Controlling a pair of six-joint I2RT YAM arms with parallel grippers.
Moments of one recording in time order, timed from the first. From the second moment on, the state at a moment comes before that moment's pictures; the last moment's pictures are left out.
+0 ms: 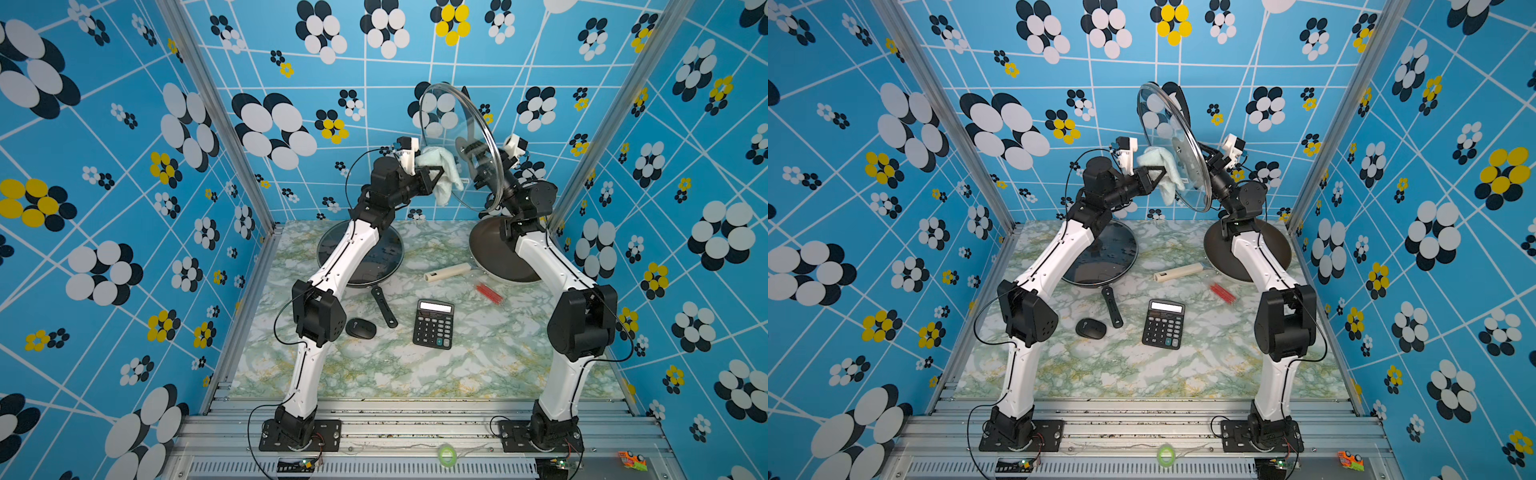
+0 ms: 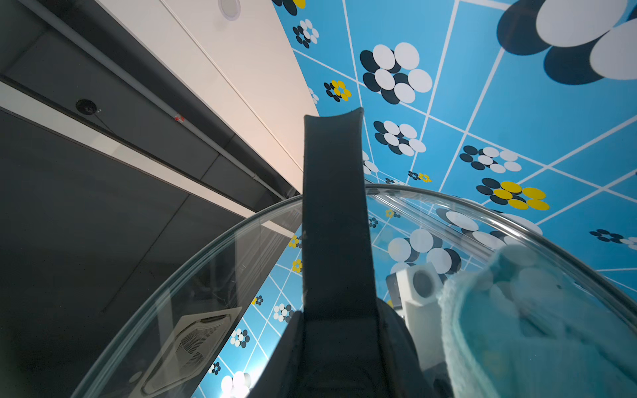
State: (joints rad) left arm -0.50 2.23 2.38 -0.09 0.49 -0.64; right arm 0.18 1.96 1.79 0.97 -0.58 1.73
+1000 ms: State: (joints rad) left arm -0.46 2.20 2.58 -0.08 0.35 -0.71; right arm 0.13 2.01 1.85 1.13 -0.68 1.86
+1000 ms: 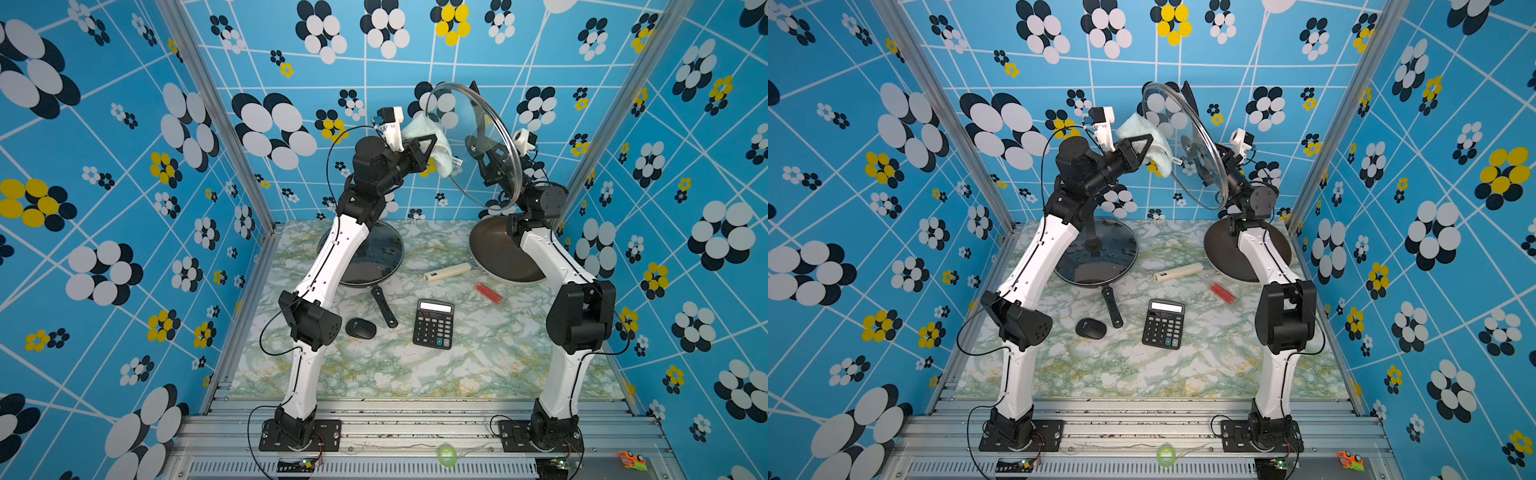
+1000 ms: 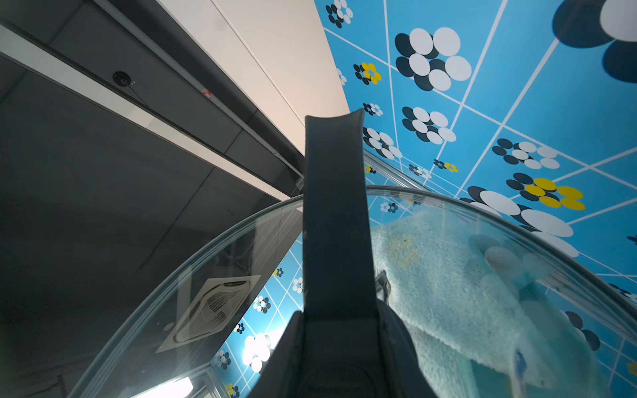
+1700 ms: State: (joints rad) left arm -0.50 2.20 2.27 0.07 0.32 -0.83; right arm 0.16 2.05 1.93 1.15 -0.79 1.91
